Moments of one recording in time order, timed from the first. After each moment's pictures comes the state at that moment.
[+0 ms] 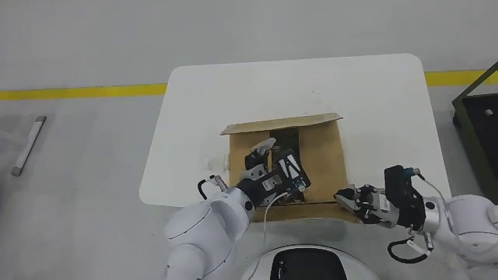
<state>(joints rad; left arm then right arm) 1.22 -1.40 -1.12 -2.28 1.63 -0.73 -1.01 -1.63 -1.00 1.57 -1.98 -0.52 -0.92 0.56</state>
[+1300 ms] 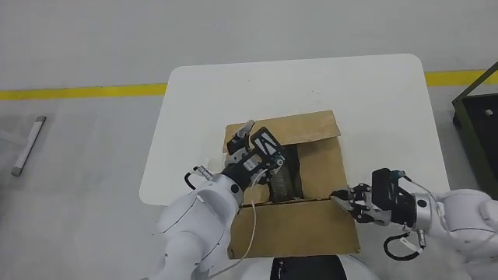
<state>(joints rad) 1.20 -1.38 -1.17 -2.23 1.70 -0.56 -0.88 -1.59 -0.96 1.56 -2.00 -0.64 -0.88 0.49</state>
